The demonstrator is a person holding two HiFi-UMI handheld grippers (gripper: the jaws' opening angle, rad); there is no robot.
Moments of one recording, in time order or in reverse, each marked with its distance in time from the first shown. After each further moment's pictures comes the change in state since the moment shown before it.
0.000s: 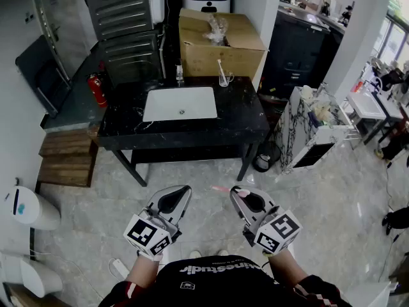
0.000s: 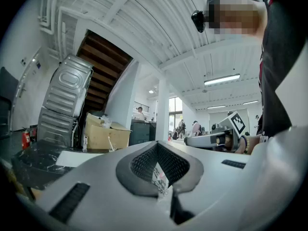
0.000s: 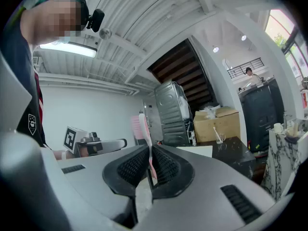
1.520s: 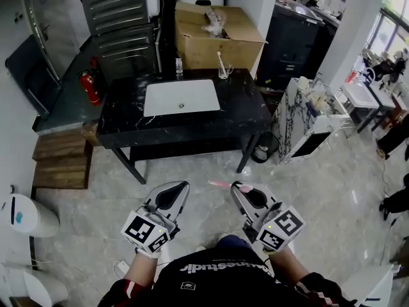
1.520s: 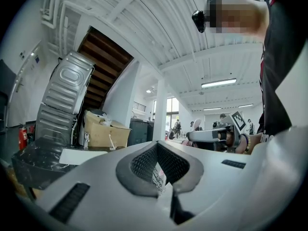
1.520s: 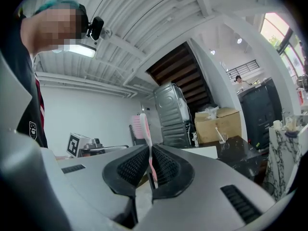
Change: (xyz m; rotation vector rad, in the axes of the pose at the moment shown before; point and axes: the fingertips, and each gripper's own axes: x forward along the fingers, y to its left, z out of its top) left arm -0.047 0.049 -0.003 -0.022 0.007 -0.056; right arm 0.040 0.051 -0.001 0.024 -0.036 -0.045
